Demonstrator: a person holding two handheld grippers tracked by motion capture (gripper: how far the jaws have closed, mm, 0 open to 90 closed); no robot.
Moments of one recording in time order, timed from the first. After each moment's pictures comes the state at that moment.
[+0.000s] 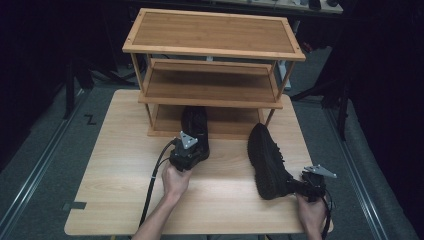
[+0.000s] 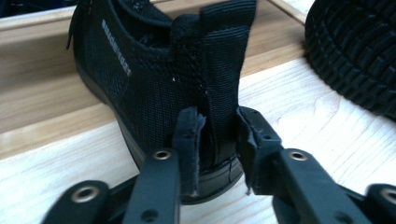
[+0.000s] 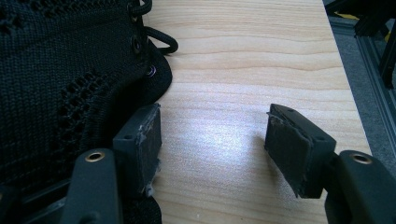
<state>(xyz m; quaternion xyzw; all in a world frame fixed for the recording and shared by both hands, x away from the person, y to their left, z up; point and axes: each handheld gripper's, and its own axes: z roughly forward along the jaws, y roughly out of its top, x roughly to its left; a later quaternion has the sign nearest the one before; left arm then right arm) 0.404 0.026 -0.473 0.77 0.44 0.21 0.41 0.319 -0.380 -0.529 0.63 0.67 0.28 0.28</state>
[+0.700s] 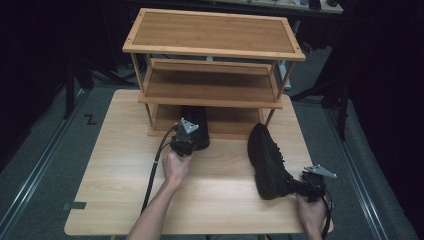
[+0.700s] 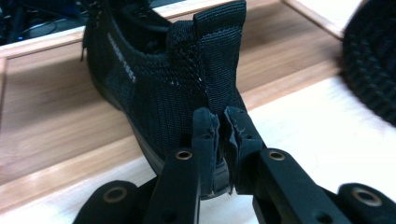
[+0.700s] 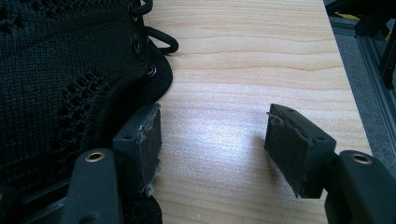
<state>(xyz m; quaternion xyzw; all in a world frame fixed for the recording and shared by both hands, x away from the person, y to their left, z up) 0.449 0.025 -0.463 0.78 0.44 0.23 0.39 0.319 -0.380 -0.529 0.63 0.67 0.28 0.28</state>
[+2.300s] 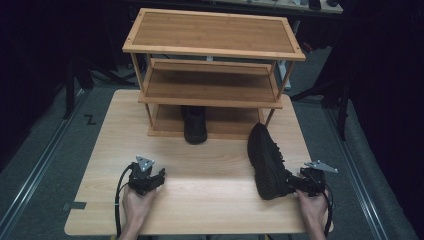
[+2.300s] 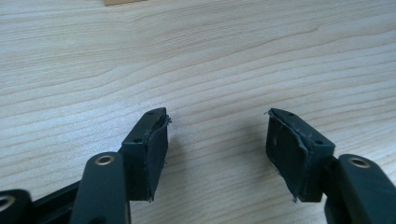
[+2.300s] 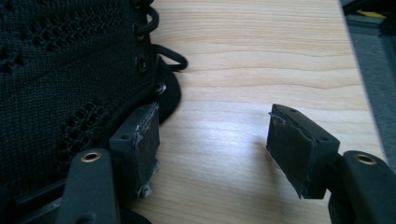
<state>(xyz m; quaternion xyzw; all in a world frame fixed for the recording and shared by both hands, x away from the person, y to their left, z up) 0.365 0.141 -0.535 0.75 0.52 0.23 0.34 0.332 -0.384 -0.524 0.62 0.68 0.31 0.25</state>
